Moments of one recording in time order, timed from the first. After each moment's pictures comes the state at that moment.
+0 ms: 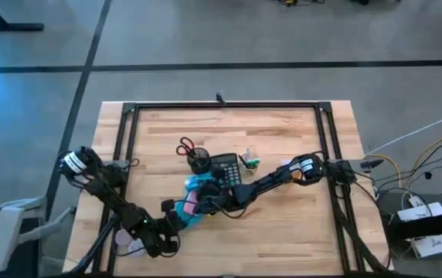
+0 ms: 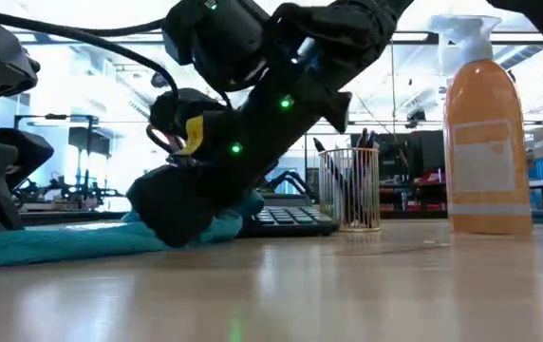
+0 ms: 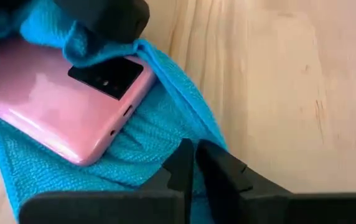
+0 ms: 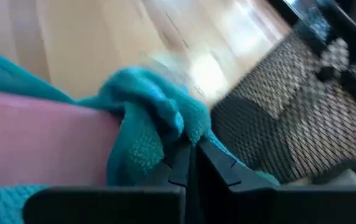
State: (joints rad) left arm -0.88 1.73 0.69 -0.05 -0.63 -0.86; right arm 0.25 2.38 1.58 -0.09 0.79 0.17
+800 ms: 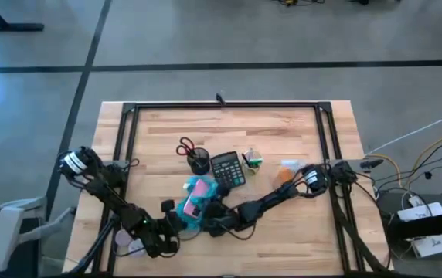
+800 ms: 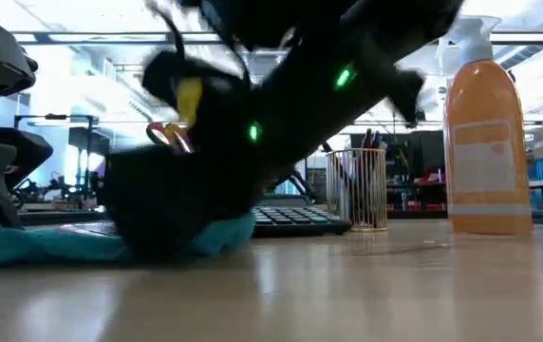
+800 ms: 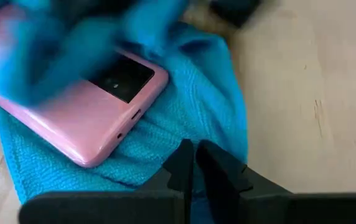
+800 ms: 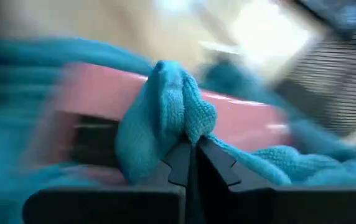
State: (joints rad) left arm -0.88 1.73 0.69 -0.04 -0.64 -0.85; right arm 0.43 2.39 1.58 0.10 0.70 0.32
